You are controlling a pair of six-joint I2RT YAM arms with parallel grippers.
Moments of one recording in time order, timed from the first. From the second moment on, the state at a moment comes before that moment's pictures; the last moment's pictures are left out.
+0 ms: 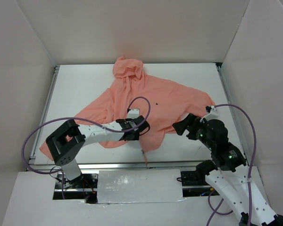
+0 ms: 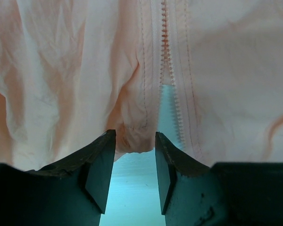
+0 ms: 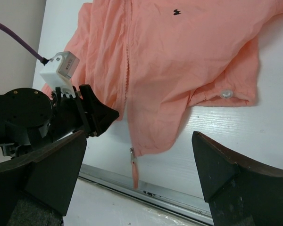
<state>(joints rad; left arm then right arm) -0.96 1.70 1.03 -0.51 -0.49 -0.84 0.41 0.44 0.66 -0.62 -0.02 0.68</state>
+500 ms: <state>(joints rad) -0.96 1.73 1.01 -0.49 -0.47 -0.84 0.41 0.45 0.66 -0.62 -0.02 0.67</state>
